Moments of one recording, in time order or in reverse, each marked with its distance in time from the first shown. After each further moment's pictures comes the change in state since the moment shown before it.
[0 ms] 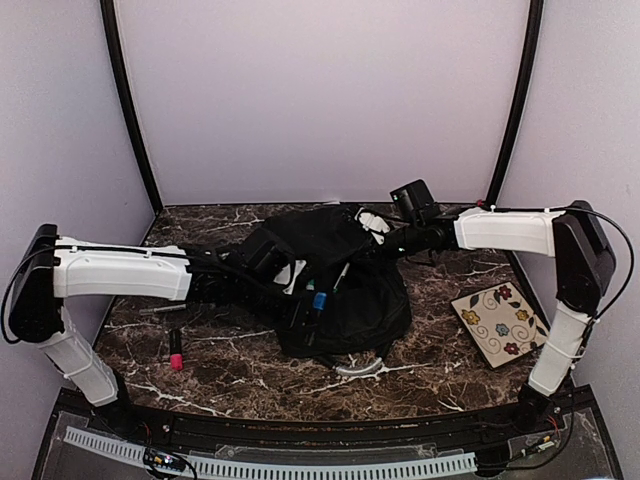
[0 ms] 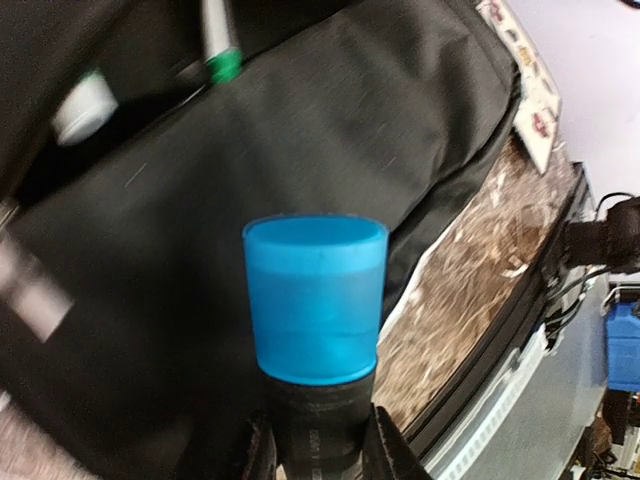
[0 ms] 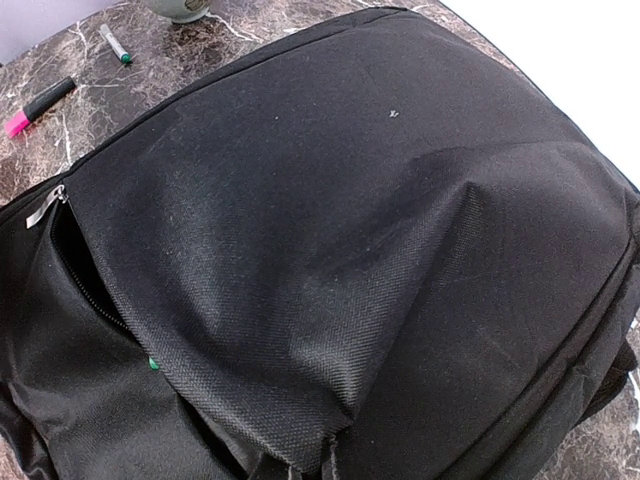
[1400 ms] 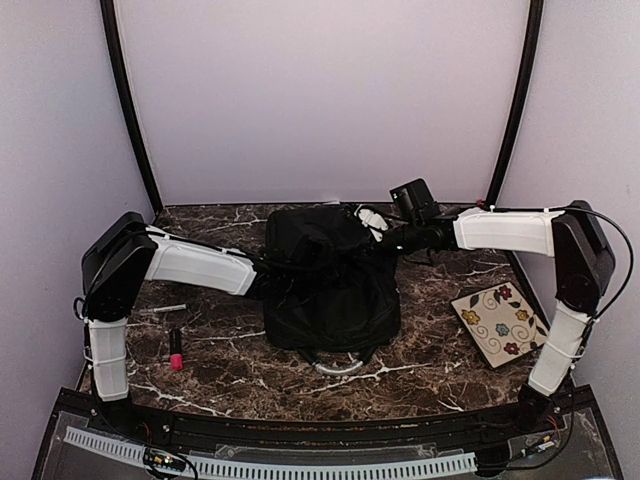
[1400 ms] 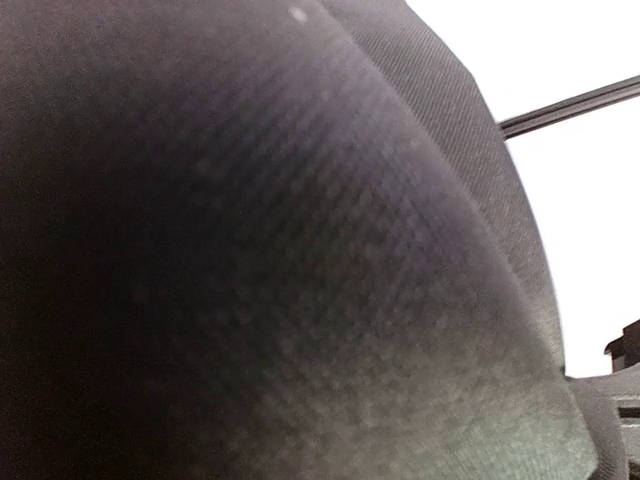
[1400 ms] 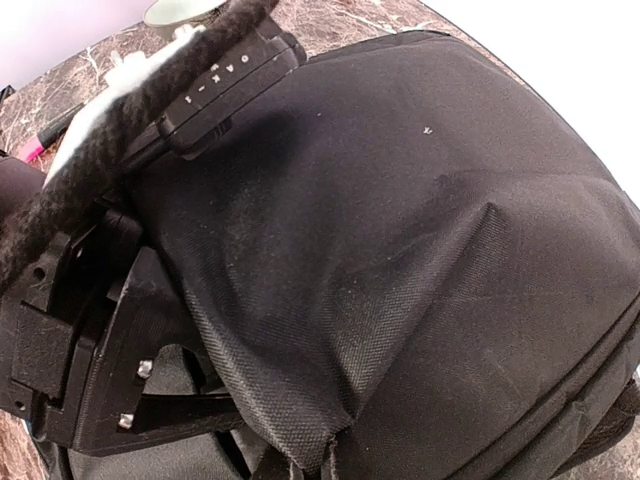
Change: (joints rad) left arm 0.080 0.444 0.222 0.531 -0.382 -0.497; right arm 0.002 0.002 0.002 0.036 -0.040 0.052
